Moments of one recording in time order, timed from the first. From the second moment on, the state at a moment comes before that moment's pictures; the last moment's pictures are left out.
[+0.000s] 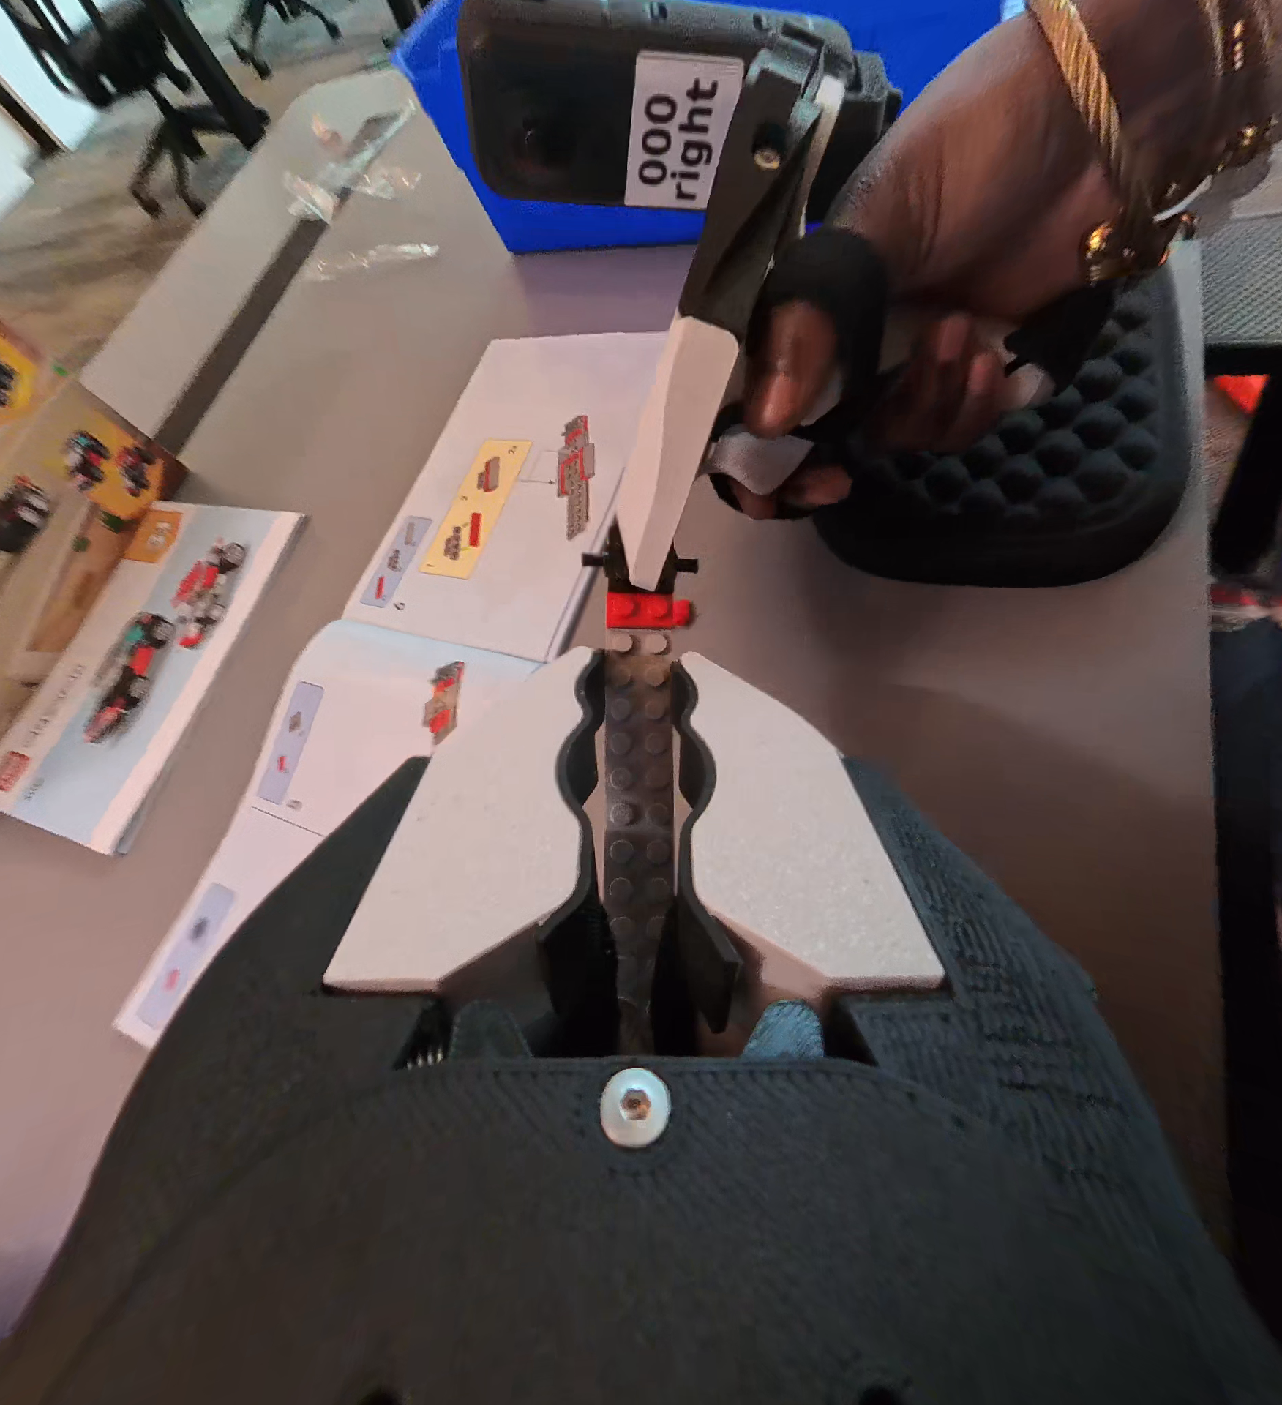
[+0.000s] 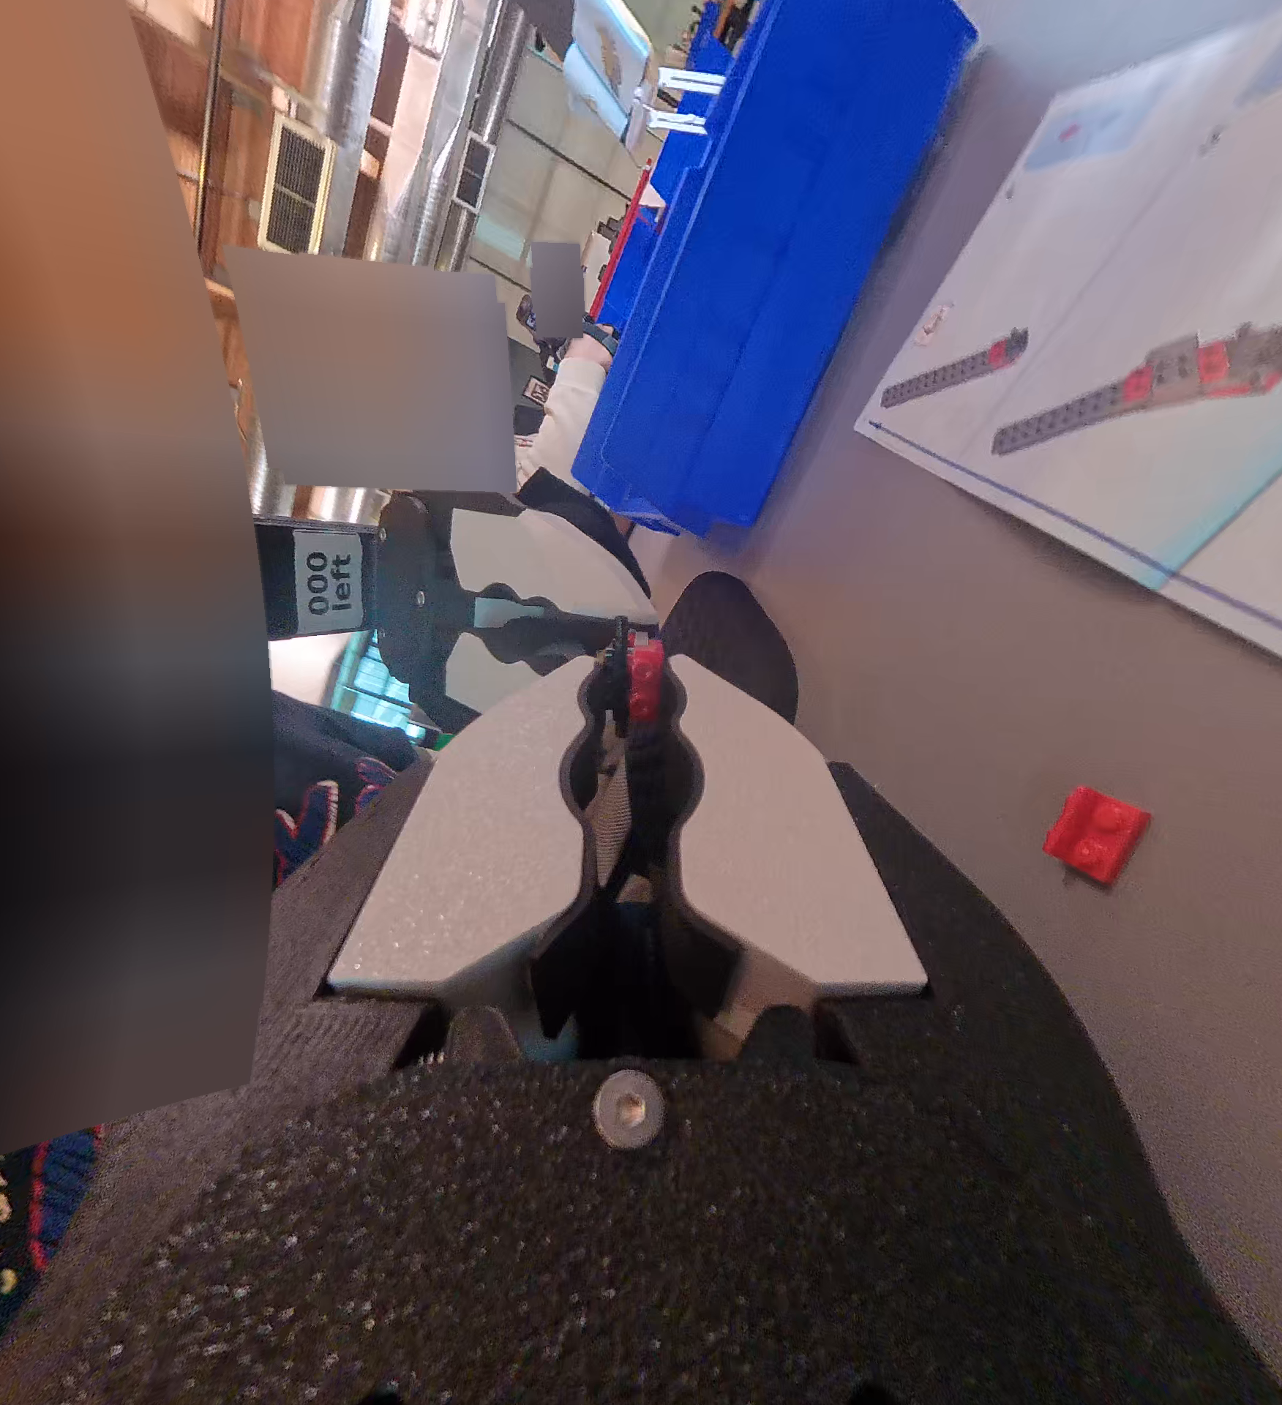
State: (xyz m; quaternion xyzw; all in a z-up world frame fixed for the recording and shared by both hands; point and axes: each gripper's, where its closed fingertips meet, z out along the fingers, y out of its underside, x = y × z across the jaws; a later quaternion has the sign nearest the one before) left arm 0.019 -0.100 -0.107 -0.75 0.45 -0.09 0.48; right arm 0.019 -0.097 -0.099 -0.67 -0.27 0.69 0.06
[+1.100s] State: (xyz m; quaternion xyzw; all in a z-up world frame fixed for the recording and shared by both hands) left arm 0.032 -0.124 -0.083 -0.68 0.48 -0.23 0.51; right arm 0.034 -0.125 -0.063 -0.44 -0.63 0.50 0.40
